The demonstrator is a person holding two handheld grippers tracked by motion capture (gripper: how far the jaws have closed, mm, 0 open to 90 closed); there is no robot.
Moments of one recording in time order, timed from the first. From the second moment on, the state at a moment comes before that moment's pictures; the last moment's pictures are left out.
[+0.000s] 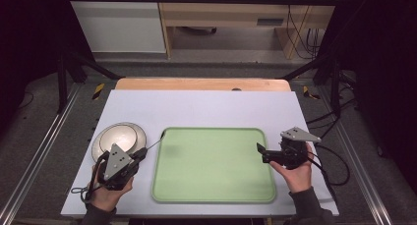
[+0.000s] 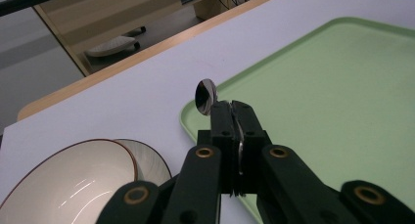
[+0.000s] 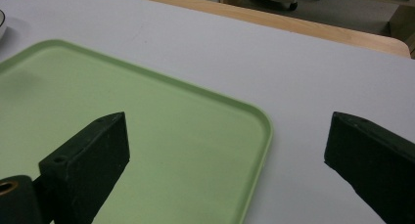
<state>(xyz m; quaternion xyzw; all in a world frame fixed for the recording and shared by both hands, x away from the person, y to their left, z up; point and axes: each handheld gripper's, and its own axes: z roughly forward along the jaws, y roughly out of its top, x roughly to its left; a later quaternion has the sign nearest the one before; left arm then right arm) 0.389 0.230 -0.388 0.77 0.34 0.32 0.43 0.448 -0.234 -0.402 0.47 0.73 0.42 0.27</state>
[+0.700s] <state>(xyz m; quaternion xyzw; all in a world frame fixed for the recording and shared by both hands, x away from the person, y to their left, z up) 0.404 0.212 -0.413 0.80 0.33 0.31 0.39 0.448 -0.233 -0.403 0.47 0.73 0.42 0.26</state>
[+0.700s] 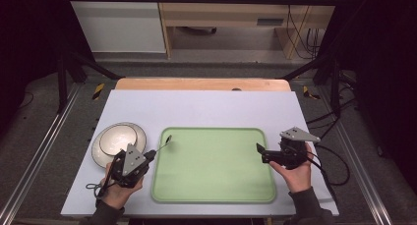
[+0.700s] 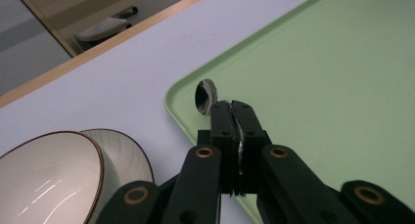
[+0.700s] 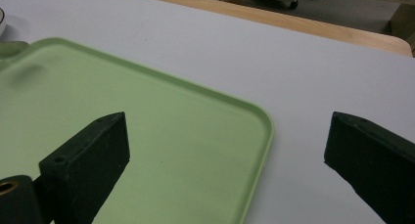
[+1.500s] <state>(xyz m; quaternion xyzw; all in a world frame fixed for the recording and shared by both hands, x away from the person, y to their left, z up) 0.403 0.194 -0.424 0.82 0.31 0.33 0.35 0.449 -0.233 -0.403 0.47 0.73 0.42 0.26</state>
